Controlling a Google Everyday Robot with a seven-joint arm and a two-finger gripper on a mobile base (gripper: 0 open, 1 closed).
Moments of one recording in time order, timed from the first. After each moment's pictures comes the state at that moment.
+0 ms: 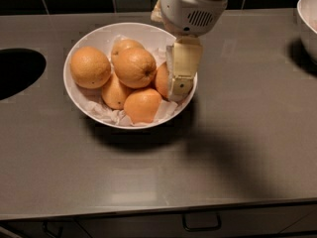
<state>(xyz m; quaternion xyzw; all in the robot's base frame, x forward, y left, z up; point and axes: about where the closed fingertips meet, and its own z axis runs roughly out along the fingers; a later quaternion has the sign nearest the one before) 0.489 -0.022 1.000 -0.75 0.63 -0.01 0.21</state>
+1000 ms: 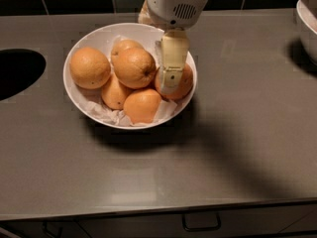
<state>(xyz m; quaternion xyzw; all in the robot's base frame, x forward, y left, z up) 0.507 -0.001 0.993 -0.78 0.60 0.03 0.18</state>
